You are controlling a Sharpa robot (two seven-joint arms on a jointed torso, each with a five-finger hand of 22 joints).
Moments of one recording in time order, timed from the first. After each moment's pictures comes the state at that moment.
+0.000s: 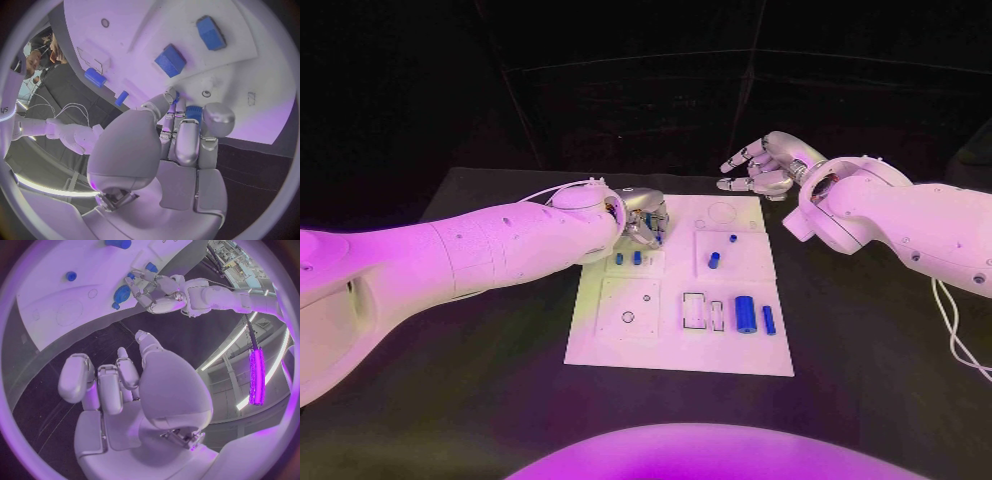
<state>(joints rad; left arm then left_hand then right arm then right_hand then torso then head) 1.26 -0.46 -0.18 1.13 -1.31 -0.13 -0.09 1.43 -0.03 0.41 -0.14 0.05 1.07 0.13 0.26 0.07 1.09 0.07 0.39 0.06 1.47 -0.01 1.32 1.04 0.13 1.40 0.08 1.05 1.05 1.27 -0.76 -0.02 1.39 -0.97 -0.34 -0.07 1.35 -0.06 0.02 0.13 0.44 0.88 0.16 0.16 0.07 1.33 0.07 1.30 1.22 1.46 0.00 1.46 1.31 0.07 1.38 0.10 1.35 1.10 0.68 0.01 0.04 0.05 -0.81</state>
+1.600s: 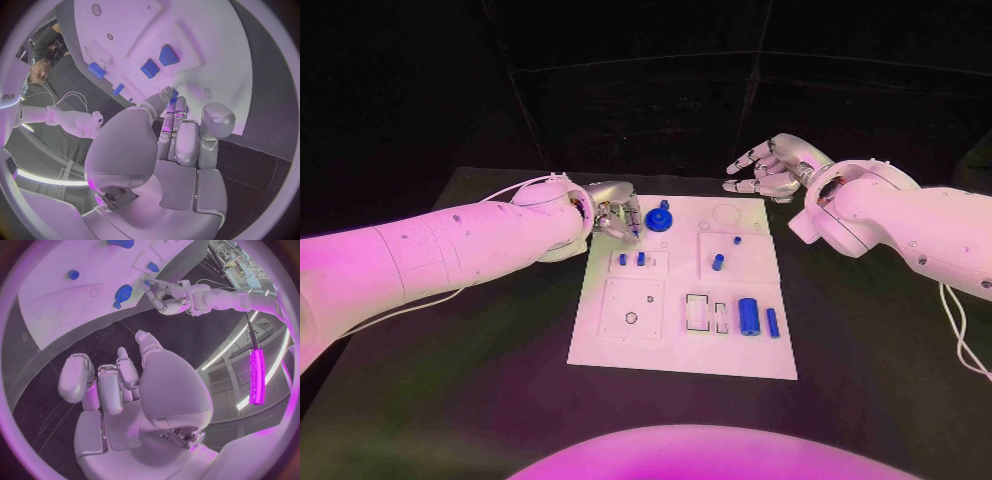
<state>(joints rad) 1.25 -0.61 -0.13 1.23 -1.27 -0.13 -0.10 1.36 -0.07 0.43 -0.15 0.05 1.08 0.13 0.23 0.07 1.12 0.05 0.37 0.07 1.47 -0.02 1.32 1.02 0.13 1.40 0.08 1.05 1.05 1.27 -0.76 -0.02 1.38 -0.97 -0.34 -0.07 1.35 -0.06 0.02 0.13 0.44 0.88 0.16 0.16 0.07 1.33 0.07 1.30 1.22 1.46 0.00 1.46 1.31 0.07 1.38 0.10 1.35 1.10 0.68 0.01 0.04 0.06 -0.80</state>
